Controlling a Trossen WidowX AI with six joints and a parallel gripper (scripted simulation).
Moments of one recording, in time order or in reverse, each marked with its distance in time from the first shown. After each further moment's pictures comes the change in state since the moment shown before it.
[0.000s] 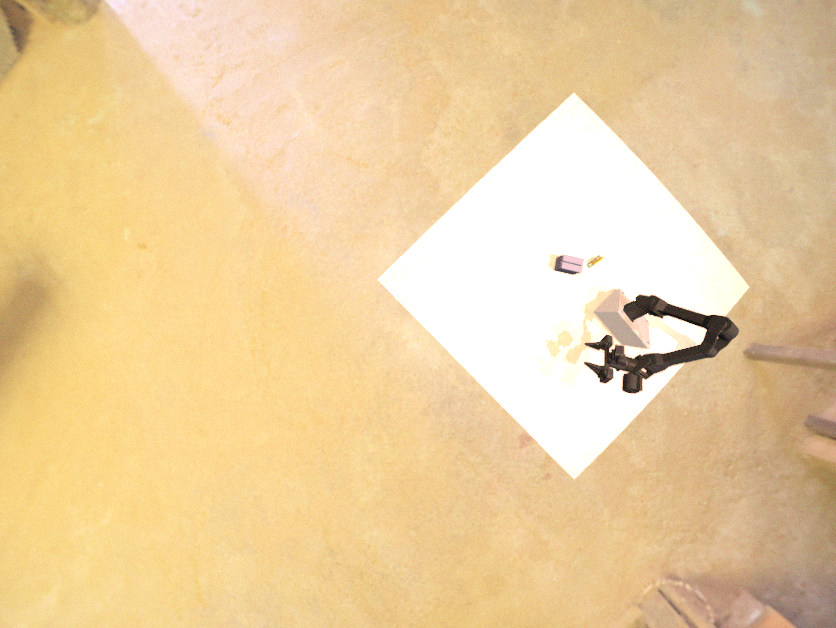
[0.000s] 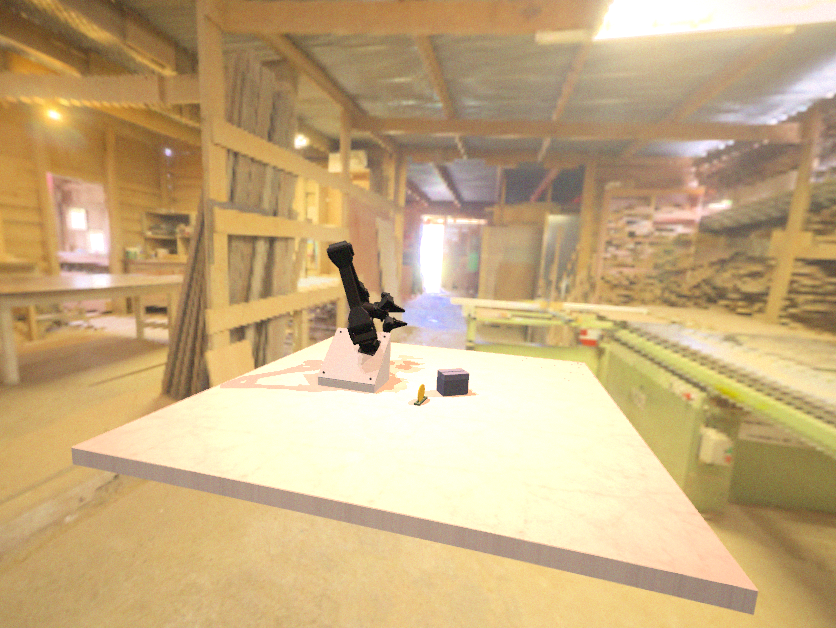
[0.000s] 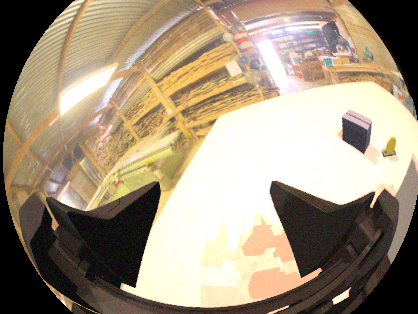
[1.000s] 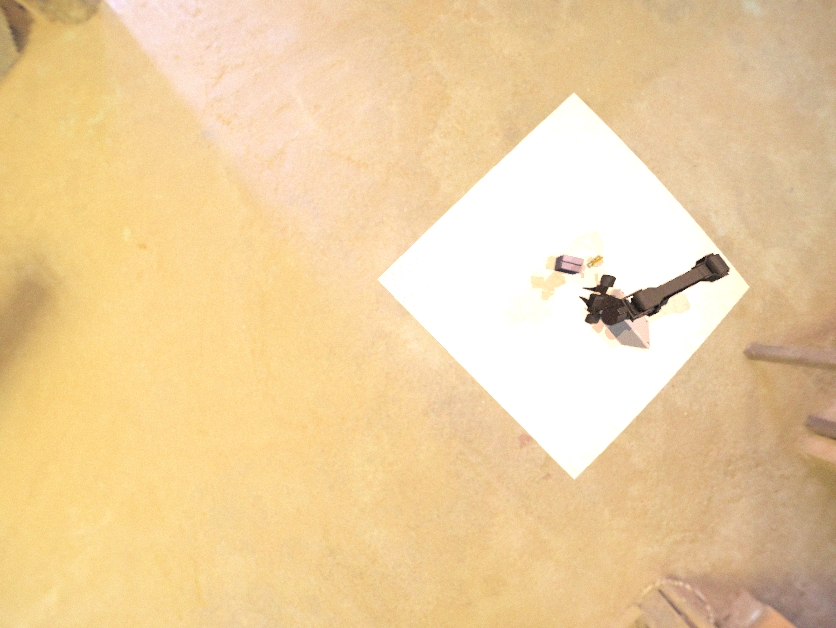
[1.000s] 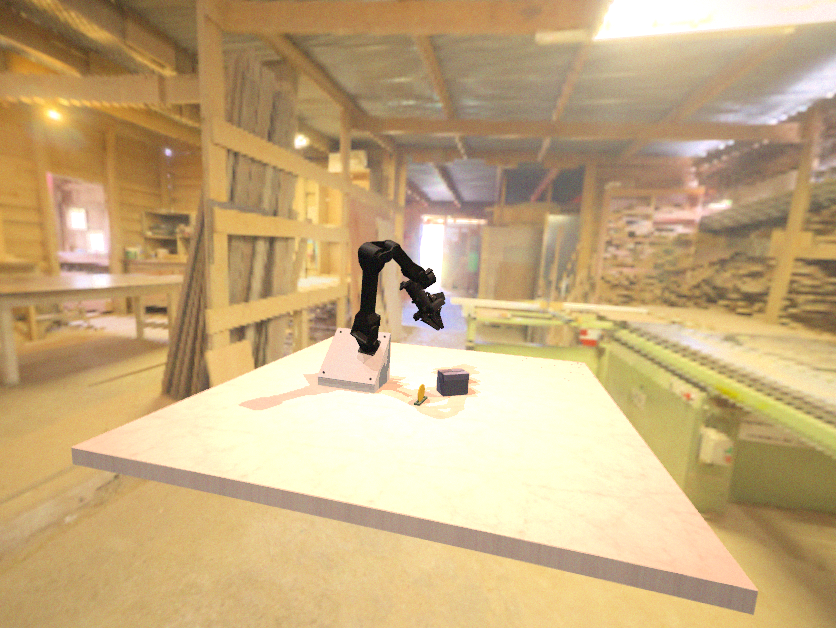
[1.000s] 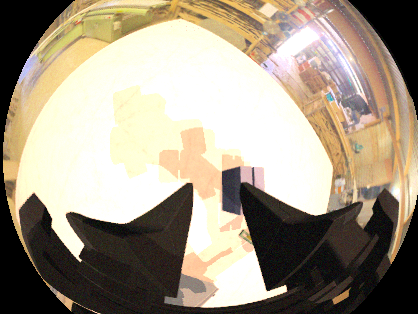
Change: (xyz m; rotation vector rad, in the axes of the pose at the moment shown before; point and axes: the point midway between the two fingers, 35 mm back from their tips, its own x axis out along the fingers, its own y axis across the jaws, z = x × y) arm 0.084 -0.169 0.145 -0.861 0.737 -0.401
